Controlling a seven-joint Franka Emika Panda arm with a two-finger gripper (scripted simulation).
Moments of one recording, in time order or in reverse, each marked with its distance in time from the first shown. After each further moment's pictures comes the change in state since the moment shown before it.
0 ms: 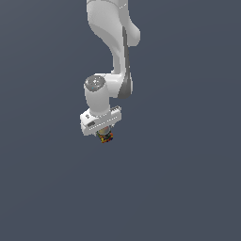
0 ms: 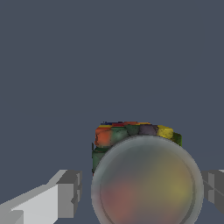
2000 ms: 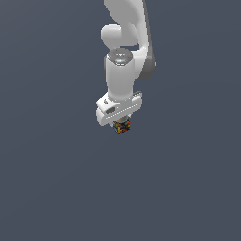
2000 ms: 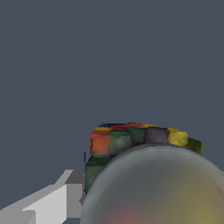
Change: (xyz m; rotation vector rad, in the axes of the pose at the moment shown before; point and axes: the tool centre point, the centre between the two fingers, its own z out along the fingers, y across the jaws) arm 0.053 -0.068 -0.091 0.000 -0.004 -0.002
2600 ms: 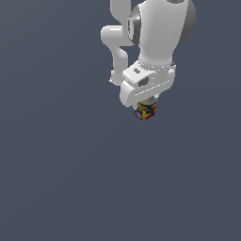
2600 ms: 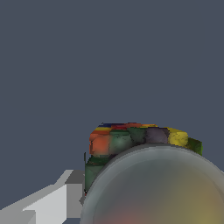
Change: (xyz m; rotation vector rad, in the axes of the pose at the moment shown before) arm 0.059 -0.072 -0.121 -0.001 0.000 -0.001
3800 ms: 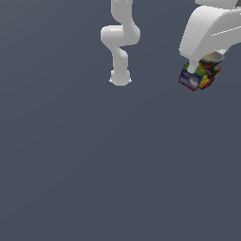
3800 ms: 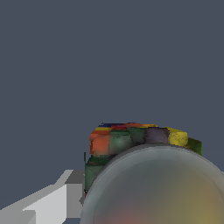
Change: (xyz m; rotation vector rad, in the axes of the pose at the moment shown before) arm 0.085 -0.091 -0.159 0.002 0.000 0.001
